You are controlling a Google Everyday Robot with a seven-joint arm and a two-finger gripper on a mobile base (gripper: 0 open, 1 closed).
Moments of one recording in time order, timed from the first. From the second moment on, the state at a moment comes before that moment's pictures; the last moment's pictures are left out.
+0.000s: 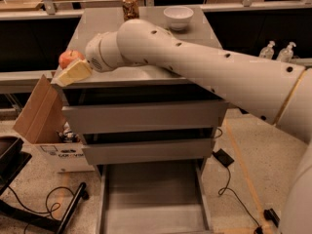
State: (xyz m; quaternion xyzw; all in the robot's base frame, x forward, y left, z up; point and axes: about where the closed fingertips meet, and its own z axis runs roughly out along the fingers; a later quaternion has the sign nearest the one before) arm 0.660 0.209 0.911 -0.49 0.68 0.22 0.51
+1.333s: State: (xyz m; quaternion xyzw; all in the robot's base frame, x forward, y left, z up) arm 0.718 0.281 0.866 -0.44 0.67 0.28 0.52
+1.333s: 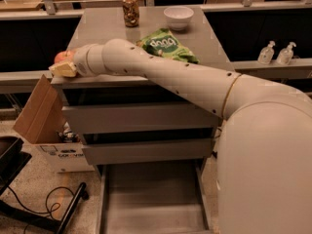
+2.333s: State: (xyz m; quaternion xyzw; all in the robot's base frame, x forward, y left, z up) arm 0.720 0.295 0.882 -0.43 0.65 0.30 0.54
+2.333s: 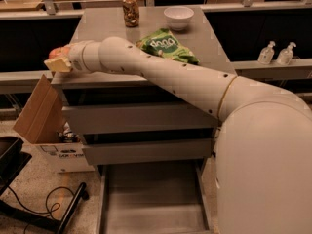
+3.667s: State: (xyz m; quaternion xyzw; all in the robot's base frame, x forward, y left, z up) arm 0.508 0.236 0.840 -0.42 0.67 0.31 0.52
